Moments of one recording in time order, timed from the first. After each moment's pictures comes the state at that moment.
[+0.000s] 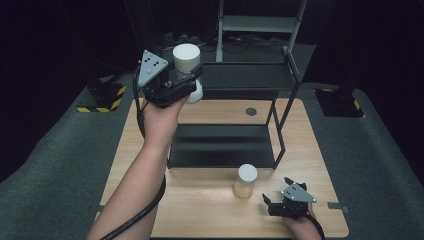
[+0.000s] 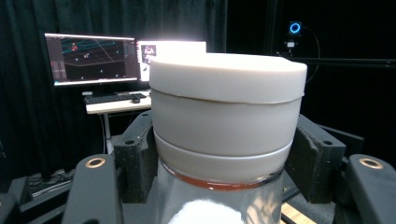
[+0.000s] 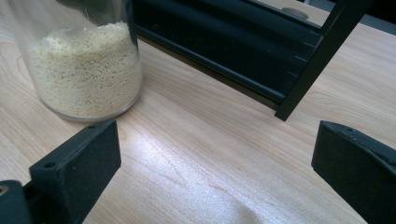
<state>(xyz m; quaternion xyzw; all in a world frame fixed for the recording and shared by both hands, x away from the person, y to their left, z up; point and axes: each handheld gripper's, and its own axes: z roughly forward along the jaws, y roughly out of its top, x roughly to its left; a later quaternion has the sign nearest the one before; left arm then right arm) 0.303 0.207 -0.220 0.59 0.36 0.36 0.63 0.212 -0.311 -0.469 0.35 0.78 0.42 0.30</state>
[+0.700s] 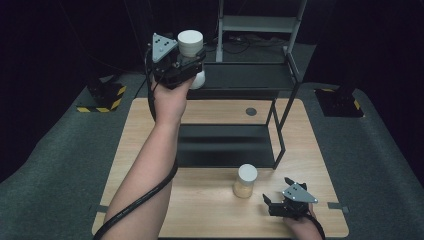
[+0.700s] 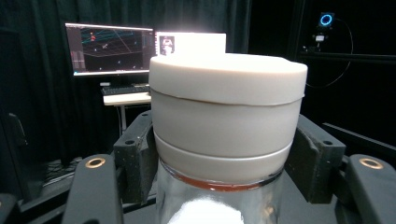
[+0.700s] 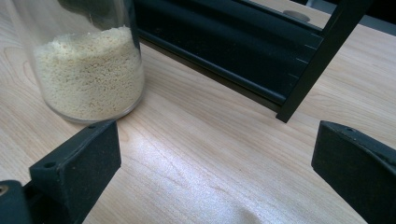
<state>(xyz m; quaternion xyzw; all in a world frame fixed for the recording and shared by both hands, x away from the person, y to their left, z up) 0.346 0.188 -0.213 0.58 0.39 0.37 0.61 0.212 -0.315 -0.470 0.35 0.78 0.42 0.29</state>
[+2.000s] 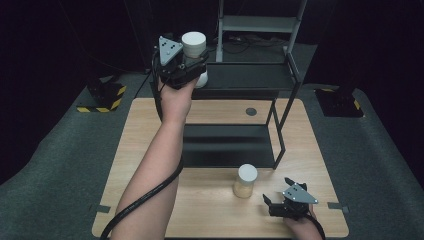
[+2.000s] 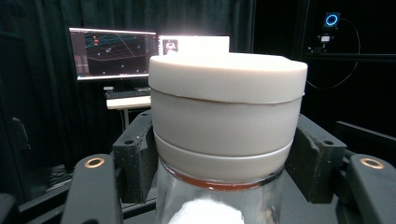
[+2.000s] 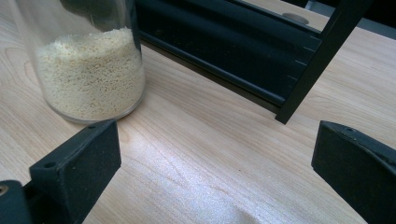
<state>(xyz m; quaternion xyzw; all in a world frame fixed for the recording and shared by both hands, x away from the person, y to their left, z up) 0.358 0.180 -0.229 0.58 0.39 0.38 0.61 0.210 -0.315 -0.471 0.35 0.78 0.43 0.30</state>
